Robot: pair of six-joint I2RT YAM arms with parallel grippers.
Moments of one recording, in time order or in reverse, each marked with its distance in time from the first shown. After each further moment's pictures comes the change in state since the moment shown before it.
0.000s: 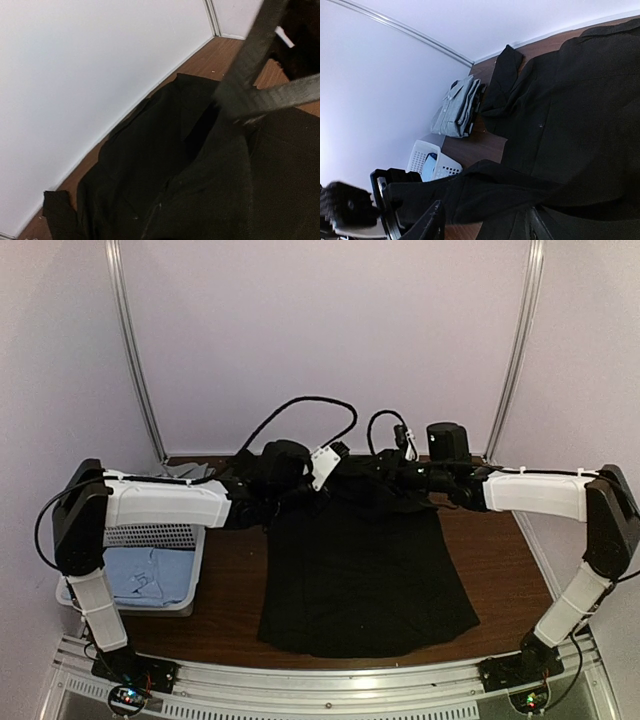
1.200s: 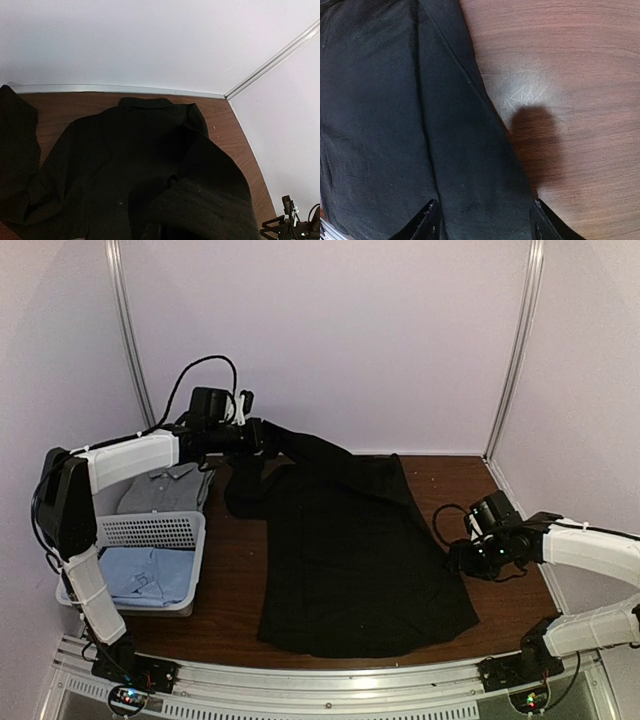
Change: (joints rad) left arm 0.474 -0.018 0.187 -0.249 0.620 -0.787; right arm -0.091 -0.502 -0.475 -0.749 0.440 -0.201
